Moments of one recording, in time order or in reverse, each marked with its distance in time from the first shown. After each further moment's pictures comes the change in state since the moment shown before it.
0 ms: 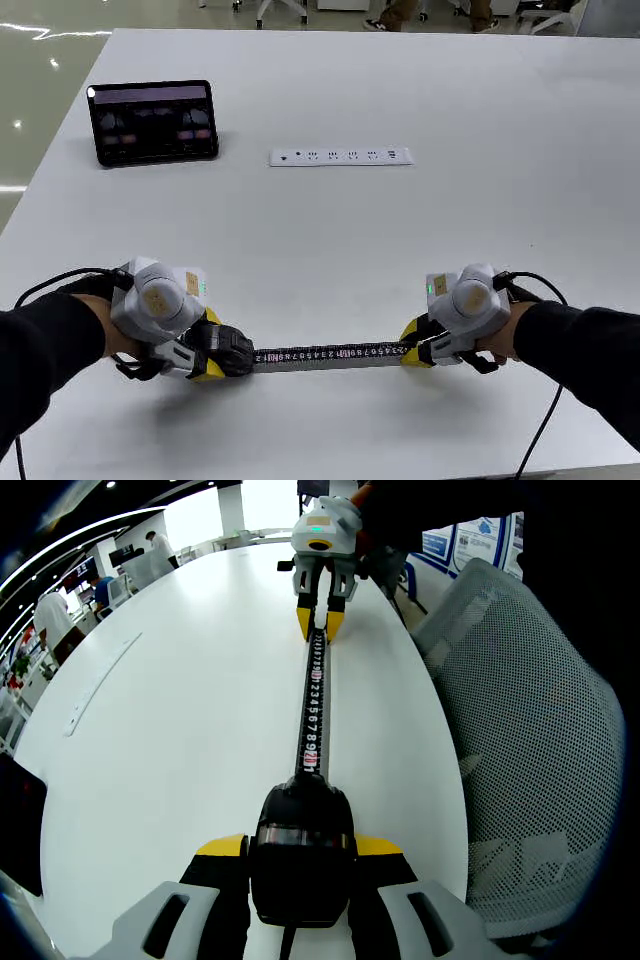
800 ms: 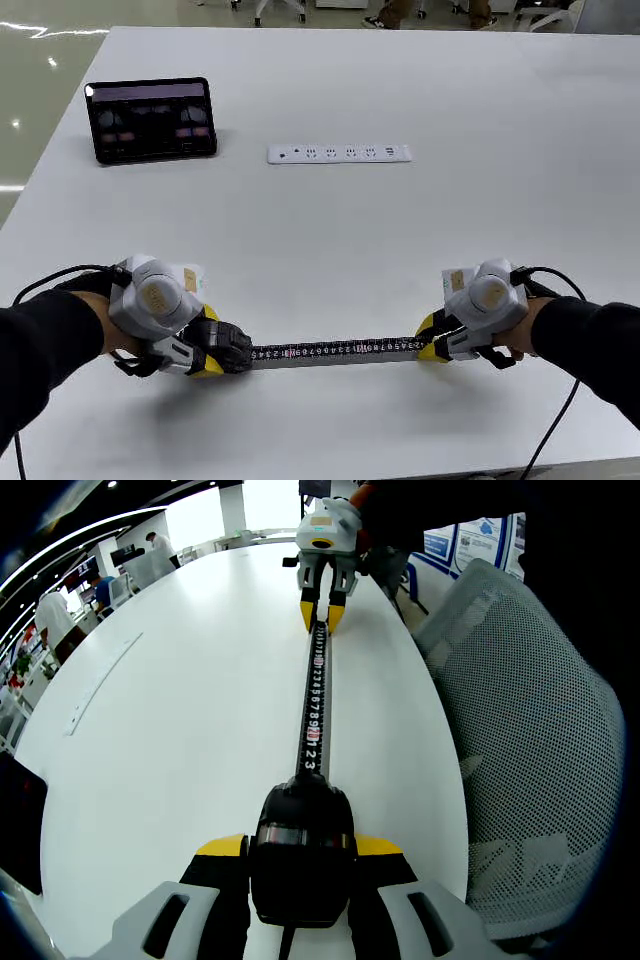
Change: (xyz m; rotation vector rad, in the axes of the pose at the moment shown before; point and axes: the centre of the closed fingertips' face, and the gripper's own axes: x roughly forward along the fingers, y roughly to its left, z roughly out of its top) left arm -0.001 -0.002 0.001 -0.005 -0.001 0.005; right arm -0.012 -0.004 -0.020 0.010 0.019 -0.017
